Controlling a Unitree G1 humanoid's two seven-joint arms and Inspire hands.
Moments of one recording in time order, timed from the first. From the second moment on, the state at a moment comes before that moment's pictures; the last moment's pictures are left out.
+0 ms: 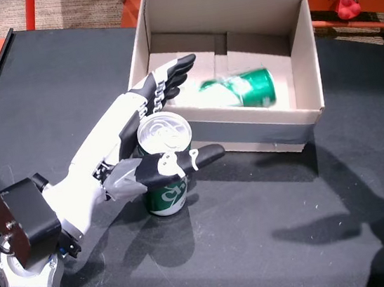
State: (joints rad) left arm -0.64 0.14 0.04 1.18 -0.06 -0.93 -0.61; right arm -0.46 -0.17 -0.59 0.60 0.87 -0.70 1.49
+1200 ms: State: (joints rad) left arm -0.68 0.15 0.00 1.19 0.01 -0.92 -0.50; right arm -0.56 -0.21 -0.60 0.85 0.84 -0.72 1.53
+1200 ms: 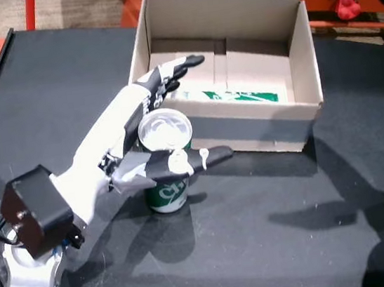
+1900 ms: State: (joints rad) left arm -0.69 0.18 -0.01 1.19 0.04 -0.92 -0.49; right arm -0.65 -0.26 -0.62 1.03 0.81 -0.72 1.55
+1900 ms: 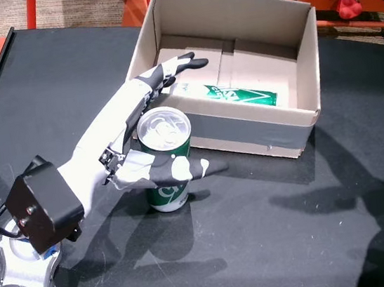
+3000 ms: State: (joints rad) left arm -0.68 0.18 -0.02 1.19 0.07 -1.01 -0.42; right arm -0.68 -0.28 -0.62 1.09 0.74 -0.67 1.50
